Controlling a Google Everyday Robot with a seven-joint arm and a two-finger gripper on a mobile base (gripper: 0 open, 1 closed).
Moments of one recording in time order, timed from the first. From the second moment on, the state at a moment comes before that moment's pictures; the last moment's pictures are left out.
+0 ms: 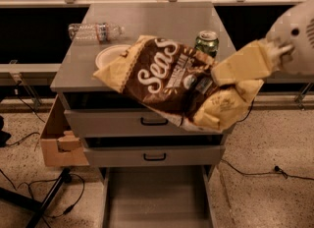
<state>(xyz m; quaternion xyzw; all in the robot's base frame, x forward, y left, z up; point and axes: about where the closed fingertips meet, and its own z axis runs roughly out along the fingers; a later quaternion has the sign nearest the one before) 0.401 -0.117 1.016 -0.31 0.86 0.27 0.29</state>
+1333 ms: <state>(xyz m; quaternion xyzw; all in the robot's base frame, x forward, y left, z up) 0.424 -0.129 1.111 -0.24 0.88 0.22 0.34</state>
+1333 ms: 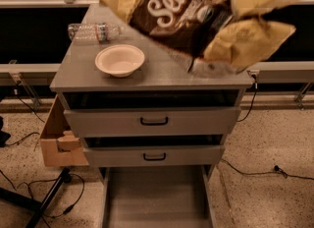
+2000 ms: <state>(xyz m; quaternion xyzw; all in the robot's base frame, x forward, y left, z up) 0.535 -0.226 1.106 -0.11 0.93 0.17 0.30</state>
